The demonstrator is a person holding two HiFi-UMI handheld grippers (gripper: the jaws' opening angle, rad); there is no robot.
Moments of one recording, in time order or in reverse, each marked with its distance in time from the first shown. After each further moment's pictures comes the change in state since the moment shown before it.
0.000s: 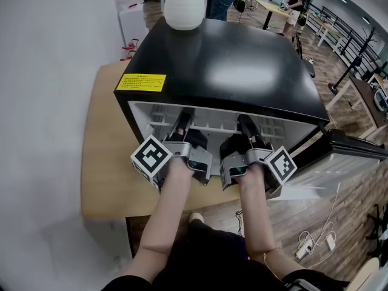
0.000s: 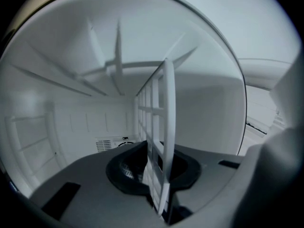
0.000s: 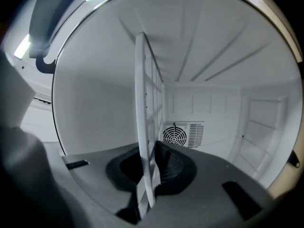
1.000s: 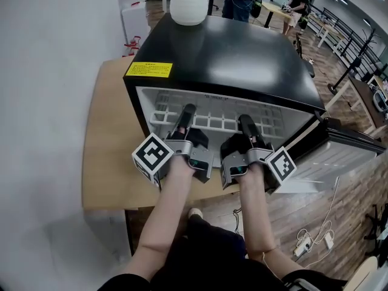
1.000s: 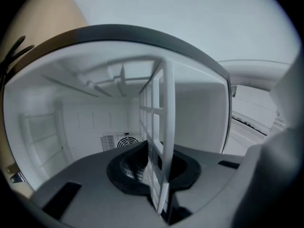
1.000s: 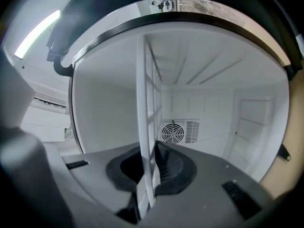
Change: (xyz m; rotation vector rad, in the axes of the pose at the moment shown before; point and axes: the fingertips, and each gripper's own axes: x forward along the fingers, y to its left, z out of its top) left arm -0.001 -0.001 -0.001 -0.014 0.008 0.023; right arm -0.004 0.002 0.001 0.001 -0.016 -0.017
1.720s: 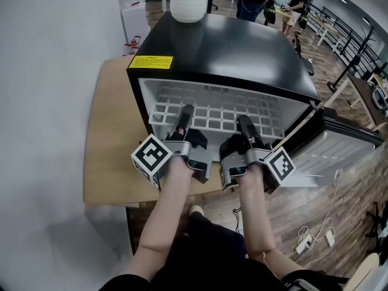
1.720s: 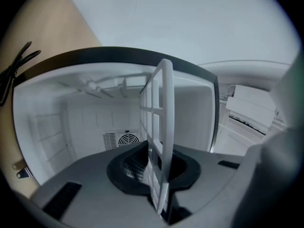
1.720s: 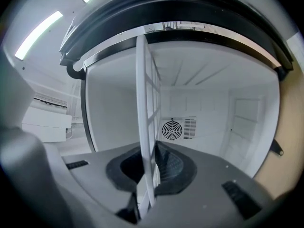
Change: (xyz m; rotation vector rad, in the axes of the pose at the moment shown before) left arm 0.000 -0.003 0.001 0.000 0.006 0.005; right arm -0.001 0.003 -0.002 0.010 -0.001 -0.004
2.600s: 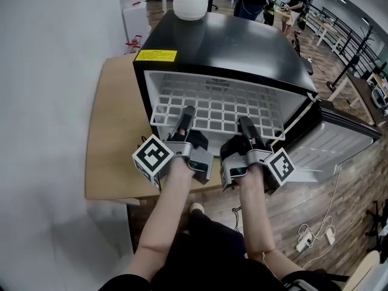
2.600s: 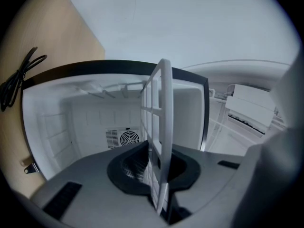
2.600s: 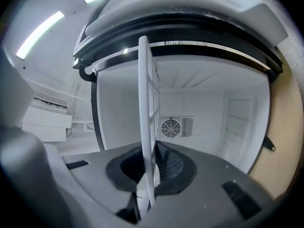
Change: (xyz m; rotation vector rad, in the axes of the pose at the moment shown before) left arm 0.000 -0.006 -0.001 -0.004 0.016 0.008; right arm -0.003 0.004 0.000 0.003 -0.017 -0.018
